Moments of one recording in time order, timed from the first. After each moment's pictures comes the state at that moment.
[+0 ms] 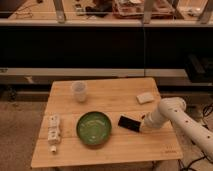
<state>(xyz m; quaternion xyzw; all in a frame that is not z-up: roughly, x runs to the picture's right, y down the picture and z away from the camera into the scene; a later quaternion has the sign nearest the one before) 0.225 0.231 0.832 -0.18 -0.30 -0.47 0.81</state>
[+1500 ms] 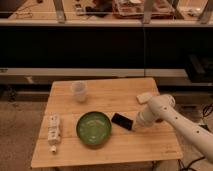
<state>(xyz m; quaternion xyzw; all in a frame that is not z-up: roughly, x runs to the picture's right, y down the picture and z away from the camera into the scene) 0.181 0.222 0.841 -0.18 -0.31 -0.49 0.79</state>
